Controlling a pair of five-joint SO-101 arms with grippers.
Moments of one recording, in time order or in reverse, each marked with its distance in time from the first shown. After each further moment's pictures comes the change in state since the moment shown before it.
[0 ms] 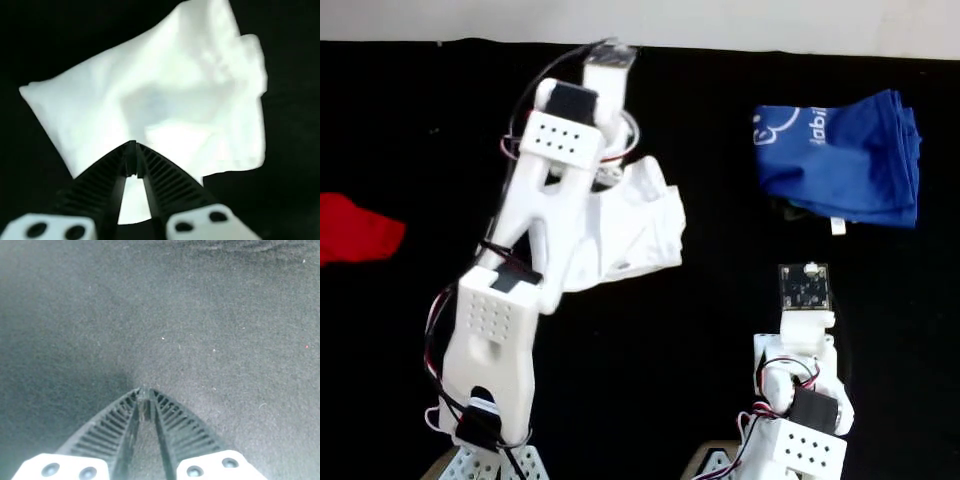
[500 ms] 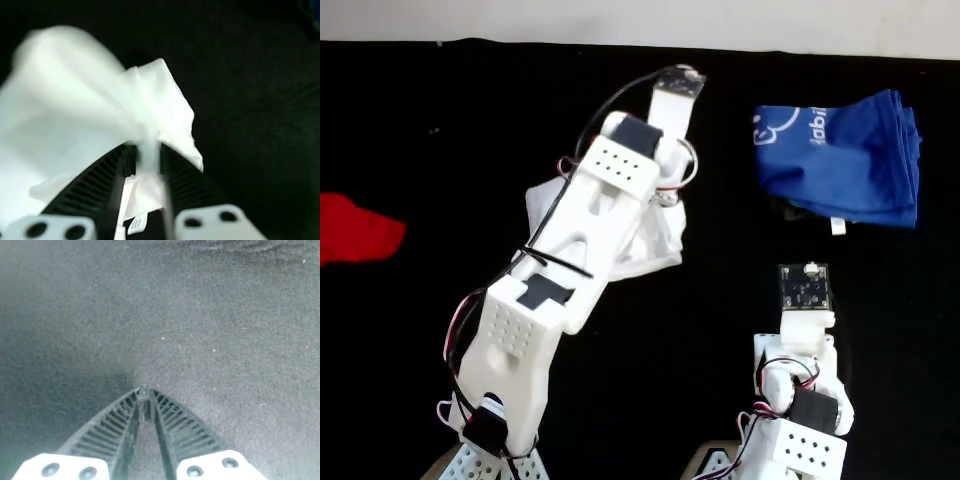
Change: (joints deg) left arm 11.2 -0.9 7.8 -13.7 -1.0; right arm 0.0 0.0 -0.1 0.0 0.0
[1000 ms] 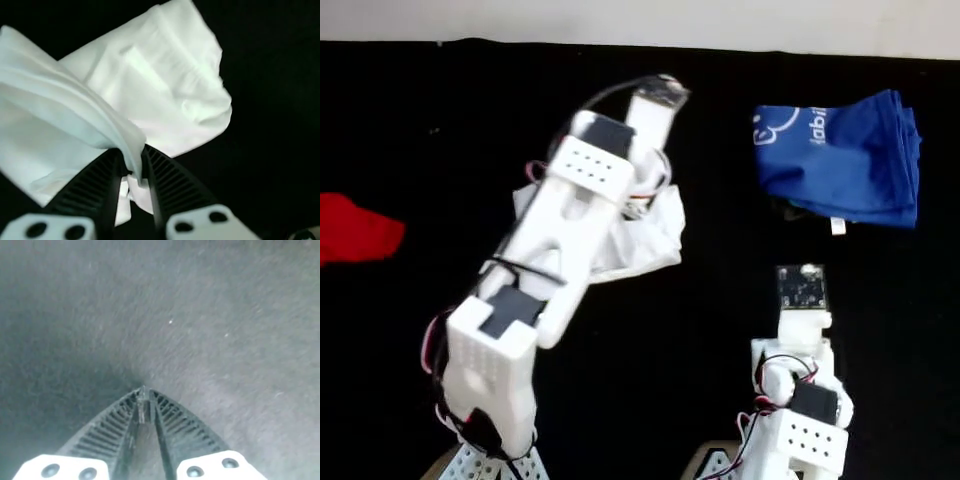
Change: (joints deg) left arm -1.9 -13.1 18.9 0.2 -8.8; right arm 0.0 6.7 0.0 -2.5 0.0
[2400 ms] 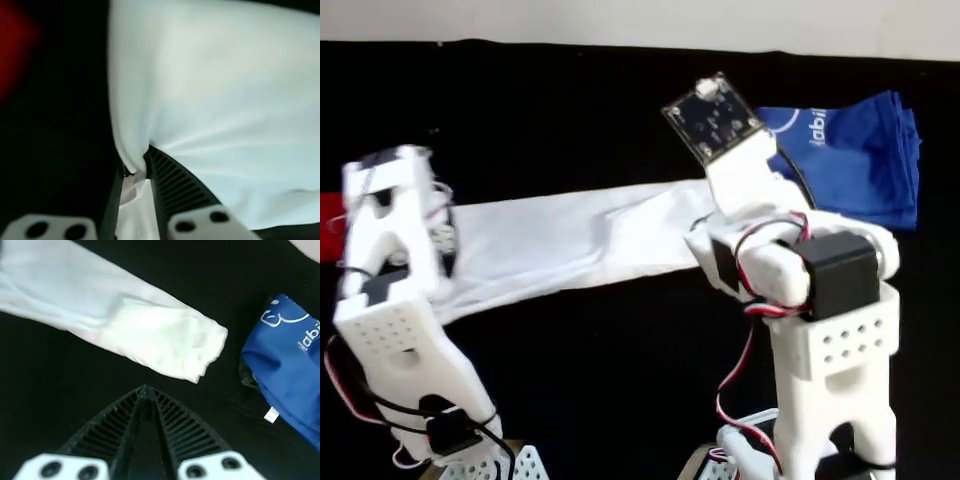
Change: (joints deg) left arm -52.3 9.4 13.0 -0.2 -6.9; right arm -36.8 55.4 -105.8 45.1 0.1
